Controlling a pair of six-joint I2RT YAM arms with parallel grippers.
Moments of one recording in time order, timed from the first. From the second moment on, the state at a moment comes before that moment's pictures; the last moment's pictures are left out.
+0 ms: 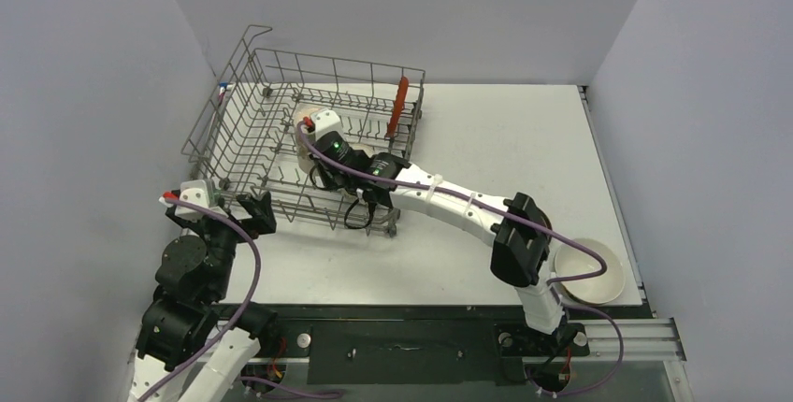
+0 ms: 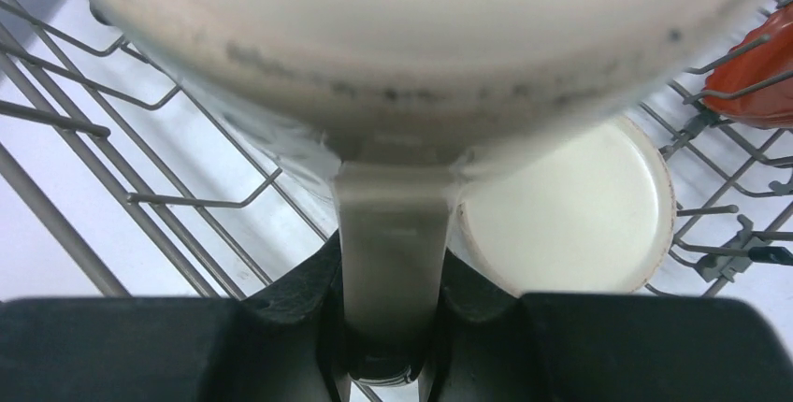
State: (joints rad) left arm -0.39 0.33 0.83 -0.59 -0.41 -0.25; right arm 1.05 2.02 1.89 -0.47 0.33 0.31
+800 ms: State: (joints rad) left arm -0.40 0.28 0.79 -0.58 -0.54 -0.26; right arm 1.09 2.20 2.03 -0.45 0.43 0.17
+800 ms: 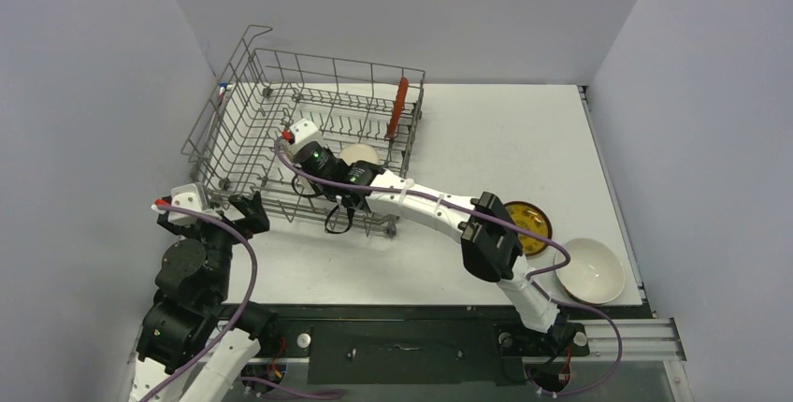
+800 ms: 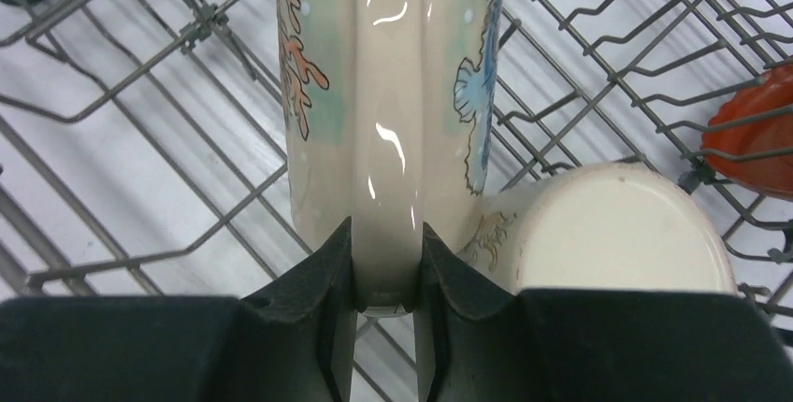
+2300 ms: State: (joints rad) left arm -0.40 0.49 0.81 -0.57 -0.43 -0.33; right arm 1.10 2.05 1.52 0.14 0.42 0.14
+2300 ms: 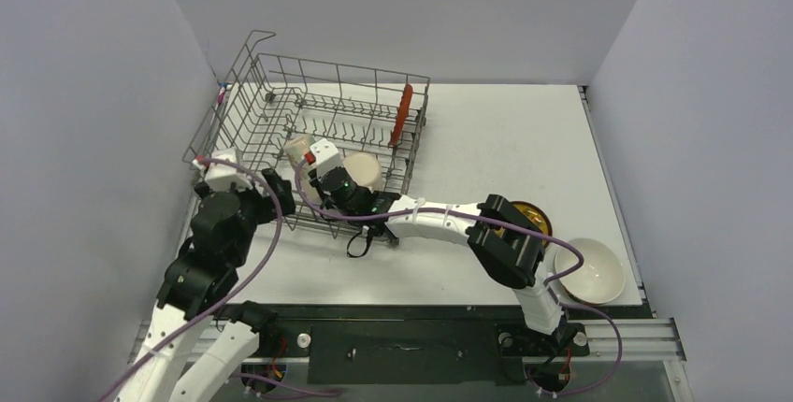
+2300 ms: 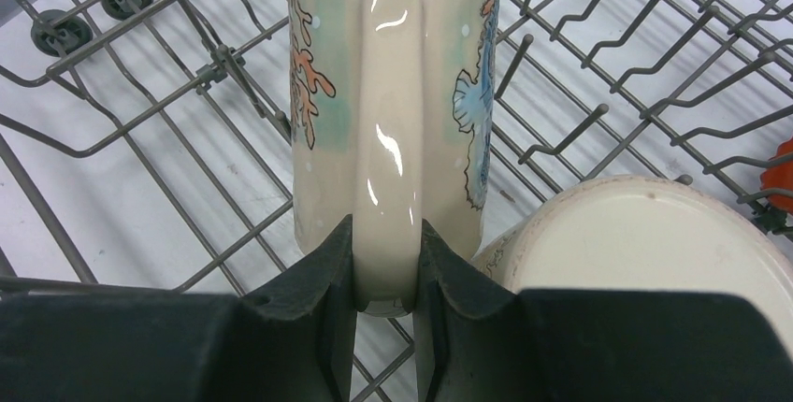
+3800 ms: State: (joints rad) left arm -0.08 1.66 1.42 -0.62 0.14 -0.64; right arm 1.06 1.97 1.30 0.38 0.29 0.18
